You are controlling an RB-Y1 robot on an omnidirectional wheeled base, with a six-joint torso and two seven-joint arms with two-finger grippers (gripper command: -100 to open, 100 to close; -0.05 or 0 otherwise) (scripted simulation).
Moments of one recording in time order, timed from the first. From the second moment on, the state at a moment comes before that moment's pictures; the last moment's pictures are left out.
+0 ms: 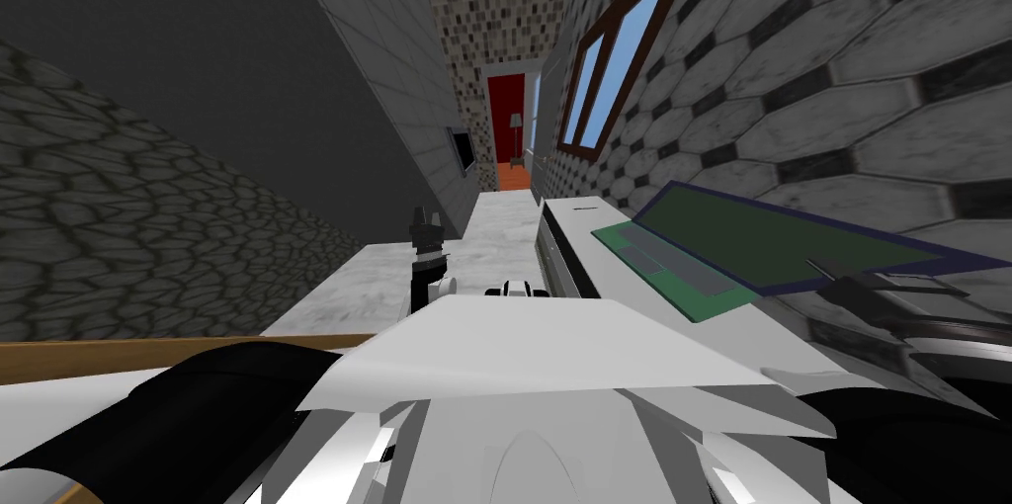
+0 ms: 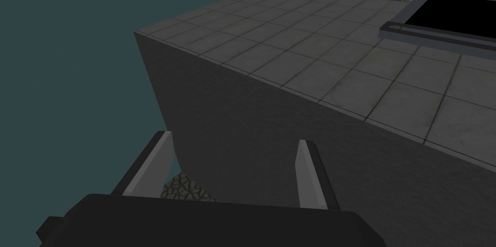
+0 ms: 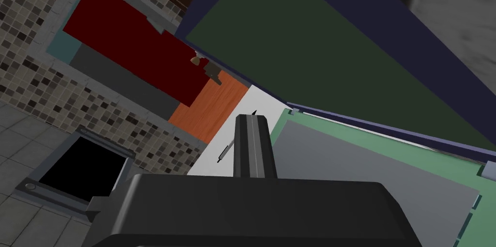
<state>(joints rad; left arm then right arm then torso) 0.50 -0.04 0.08 -2.24 -0.03 -0.47 0.08 0.98 -1.49 0.15 -1.19 1.78 1.16 0.06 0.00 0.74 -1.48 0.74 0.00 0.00</state>
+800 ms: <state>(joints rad) 0.50 -0.04 0.08 -2.24 -0.03 -0.47 0.08 0.92 -1.37 0.18 -1.16 1.82 1.23 0.26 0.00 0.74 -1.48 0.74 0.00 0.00</state>
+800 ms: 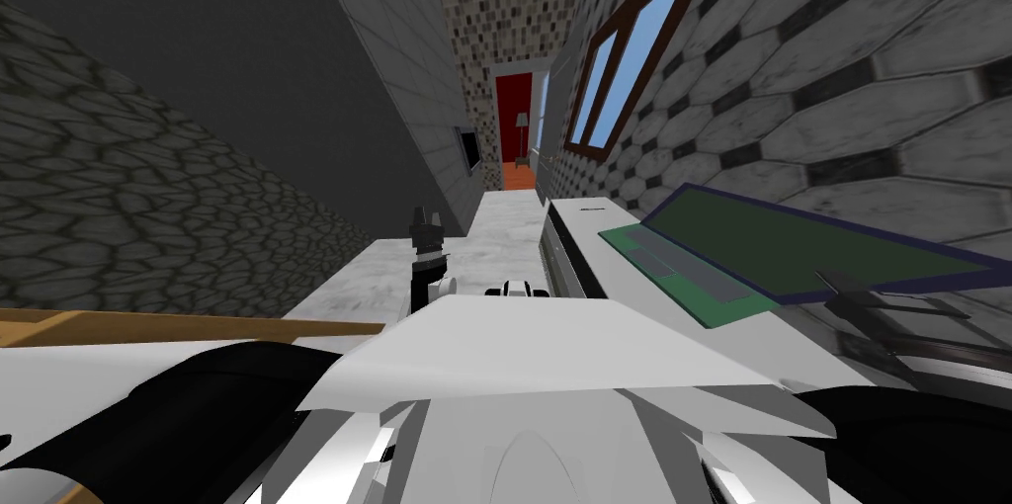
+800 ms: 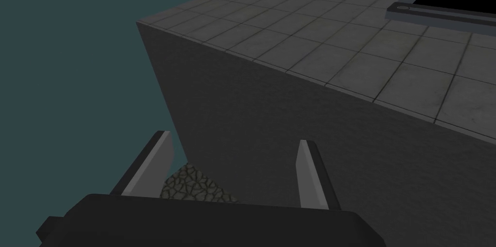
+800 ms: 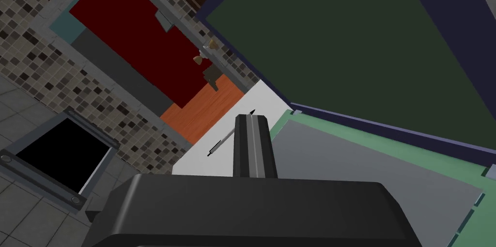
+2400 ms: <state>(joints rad) 0.50 -0.04 0.07 -2.24 -0.03 -0.47 0.08 0.83 -1.34 0.14 -1.07 1.90 1.06 0.31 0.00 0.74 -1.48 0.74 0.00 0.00</state>
